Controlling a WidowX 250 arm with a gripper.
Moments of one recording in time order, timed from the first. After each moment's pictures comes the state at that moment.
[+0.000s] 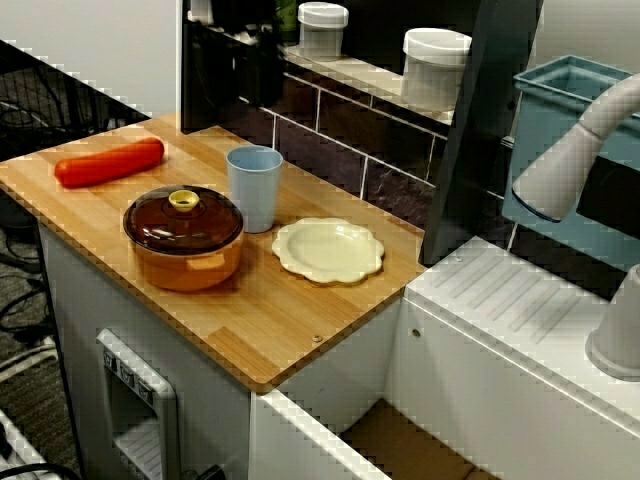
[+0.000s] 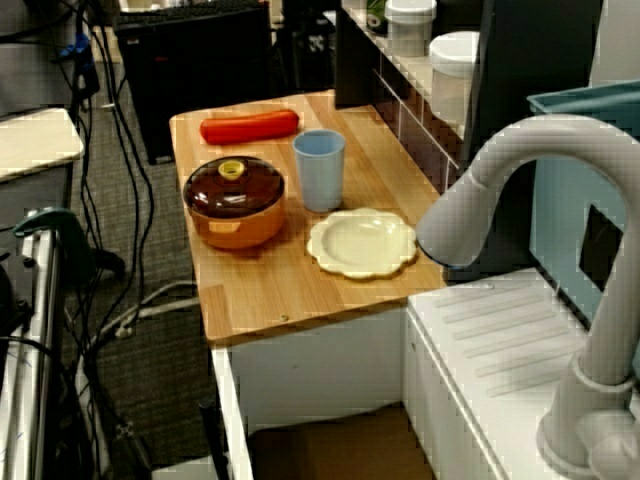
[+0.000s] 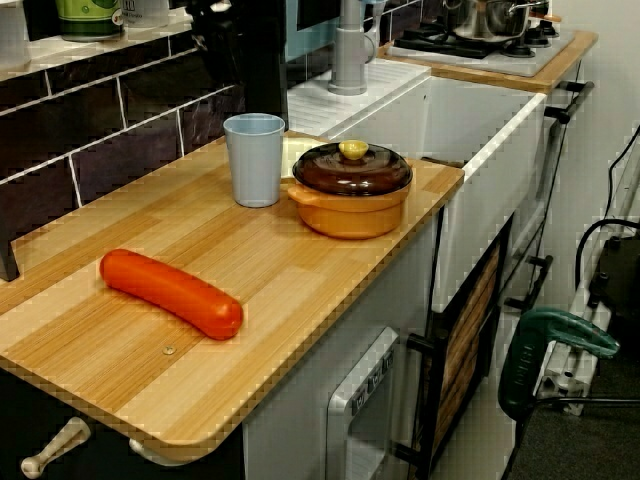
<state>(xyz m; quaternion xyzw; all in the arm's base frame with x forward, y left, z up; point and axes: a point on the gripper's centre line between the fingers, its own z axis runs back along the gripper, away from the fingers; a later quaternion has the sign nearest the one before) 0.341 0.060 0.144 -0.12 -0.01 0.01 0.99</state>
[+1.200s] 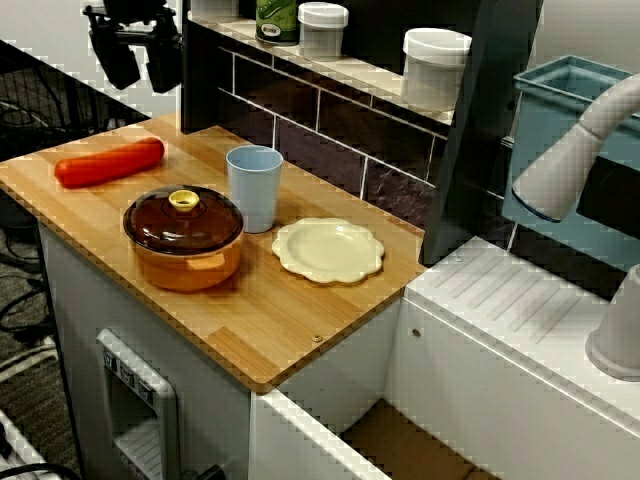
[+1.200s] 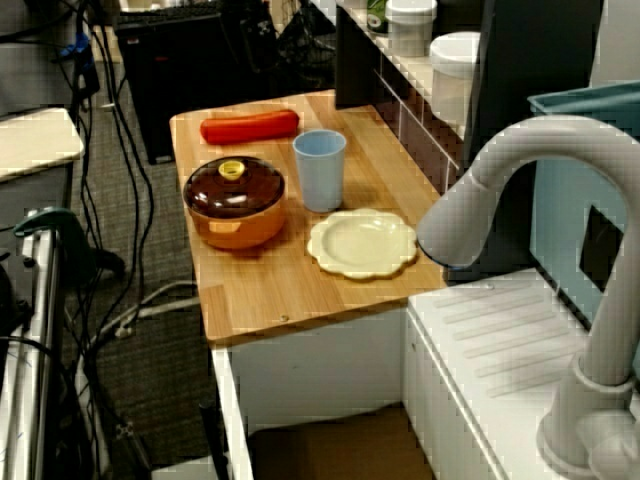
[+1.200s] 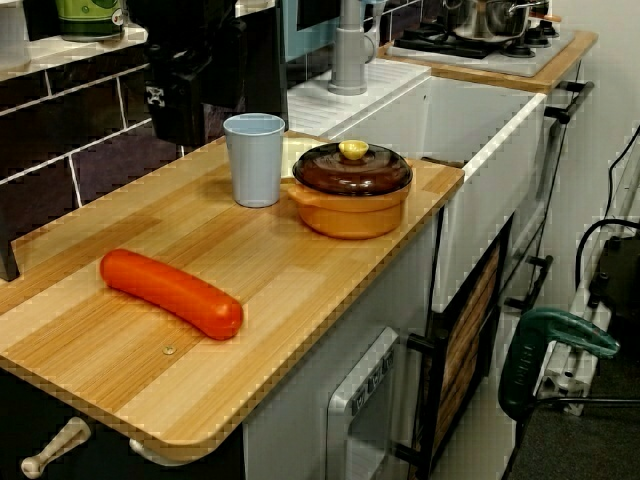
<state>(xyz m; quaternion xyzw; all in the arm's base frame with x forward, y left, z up) 0.310 0.153 0.131 -0.08 -0.08 0.11 0.99</state>
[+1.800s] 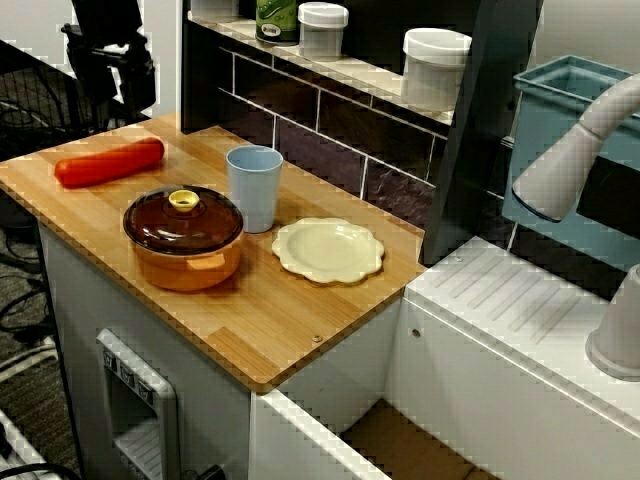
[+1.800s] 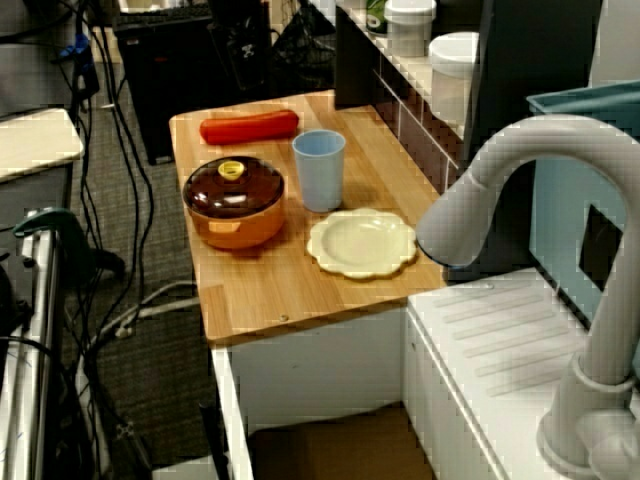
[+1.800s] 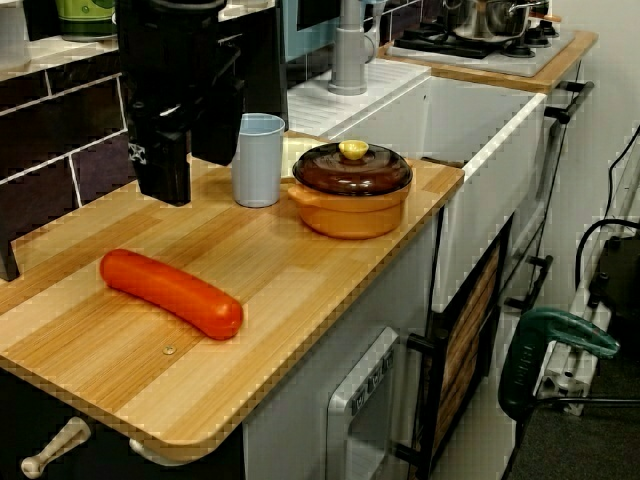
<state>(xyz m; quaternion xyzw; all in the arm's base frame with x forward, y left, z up) 0.302 0.174 0.106 -0.04 -0.09 0.06 0.99</state>
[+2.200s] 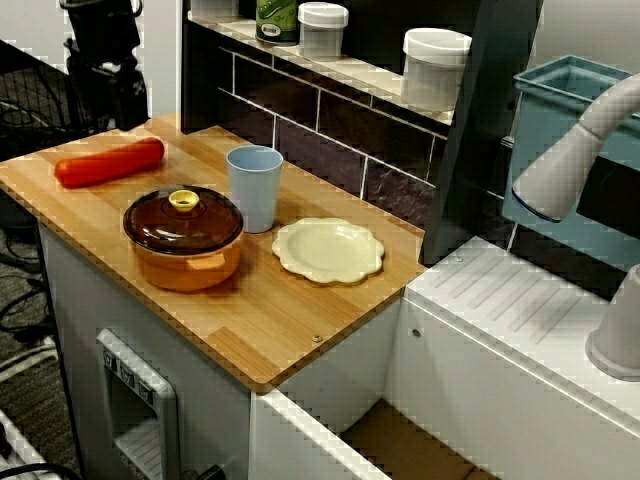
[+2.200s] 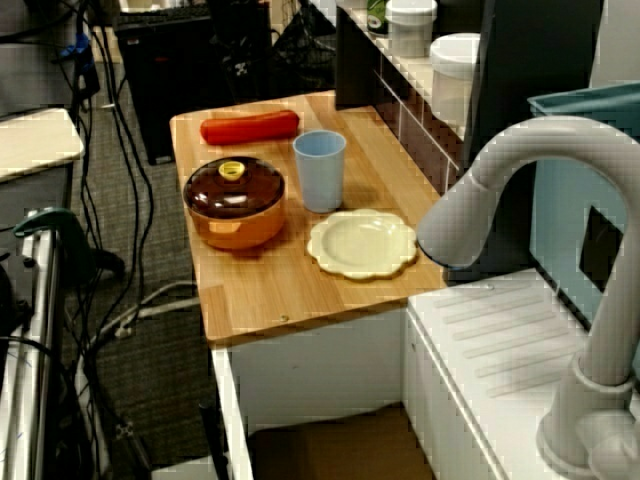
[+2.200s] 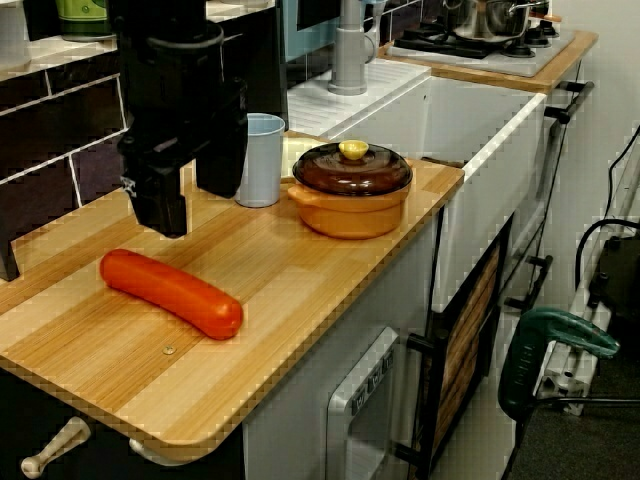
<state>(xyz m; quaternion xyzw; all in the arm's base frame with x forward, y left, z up) 0.298 0.180 0.088 -0.04 -0.08 0.00 1.00</state>
